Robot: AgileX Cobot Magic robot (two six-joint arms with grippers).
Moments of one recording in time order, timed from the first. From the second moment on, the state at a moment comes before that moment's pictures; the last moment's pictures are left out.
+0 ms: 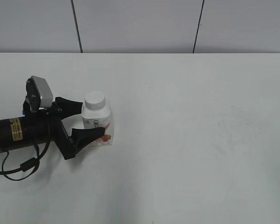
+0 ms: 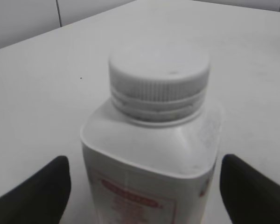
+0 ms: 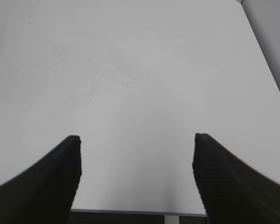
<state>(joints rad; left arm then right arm) -0.09 2.14 -0.66 1.08 -1.21 -0.18 0.02 -0.01 -0.51 0.05 1.09 -0.16</state>
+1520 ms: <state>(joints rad) -0.09 2.15 -0.68 1.25 -1.22 -0.18 0.02 0.13 -0.53 0.06 1.09 -0.16</state>
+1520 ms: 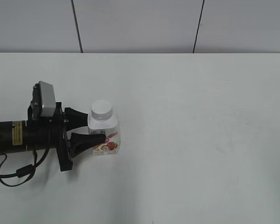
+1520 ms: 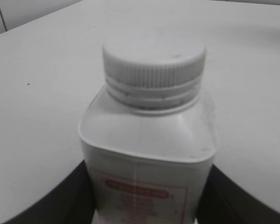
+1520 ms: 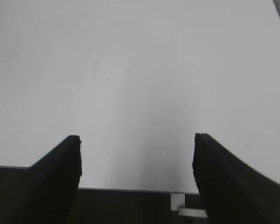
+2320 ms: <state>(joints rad) -0.09 2.15 -0.68 1.27 -1.22 -0.18 0.02 1.24 -1.04 0.12 1.21 -0.13</state>
